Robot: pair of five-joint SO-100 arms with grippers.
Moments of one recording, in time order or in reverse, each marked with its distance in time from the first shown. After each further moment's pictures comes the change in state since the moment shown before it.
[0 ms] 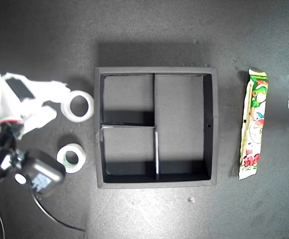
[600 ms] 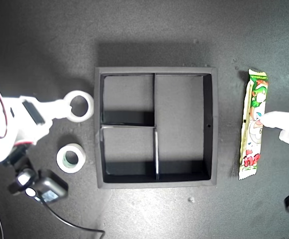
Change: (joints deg) arm 0 7.2 -6.4 9.1 -8.6 2.5; arm 1 -10.2 -17.9 -9.8 13.3 -1.7
